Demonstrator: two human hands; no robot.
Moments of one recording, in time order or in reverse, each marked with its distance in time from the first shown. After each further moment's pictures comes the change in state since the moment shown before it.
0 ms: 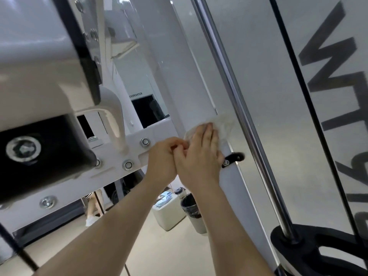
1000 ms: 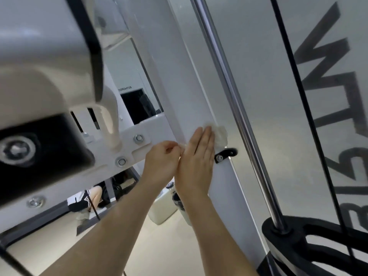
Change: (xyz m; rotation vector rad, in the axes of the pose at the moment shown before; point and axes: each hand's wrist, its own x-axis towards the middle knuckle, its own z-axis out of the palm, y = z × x) left_hand -0.007 -0.001 0.006 -0.124 -0.035 -0.301; right_hand -0.009 0.022 0.048 -0.161 0.359 -0.023
